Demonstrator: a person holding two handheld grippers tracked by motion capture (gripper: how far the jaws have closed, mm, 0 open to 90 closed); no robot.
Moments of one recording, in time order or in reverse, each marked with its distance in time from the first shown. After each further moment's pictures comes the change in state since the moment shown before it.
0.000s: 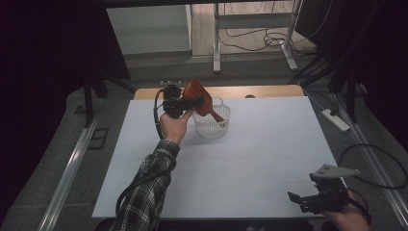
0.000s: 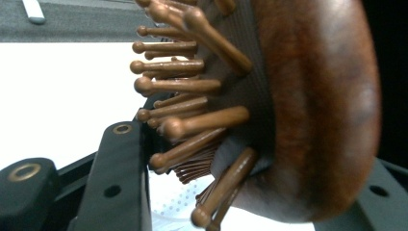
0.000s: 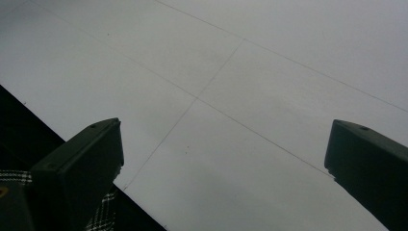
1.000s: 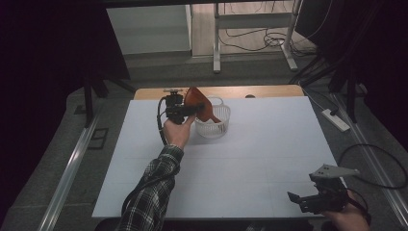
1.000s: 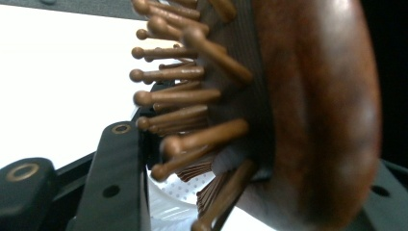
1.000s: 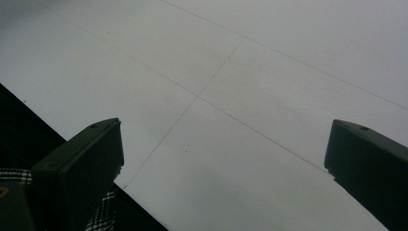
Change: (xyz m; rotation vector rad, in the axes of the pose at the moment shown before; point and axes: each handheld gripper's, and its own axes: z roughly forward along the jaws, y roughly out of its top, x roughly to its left) left arm 0.010 -0.022 0.014 0.014 0.032 -0.069; right arm 0.000 0.000 0.001 0.009 0.002 0.000
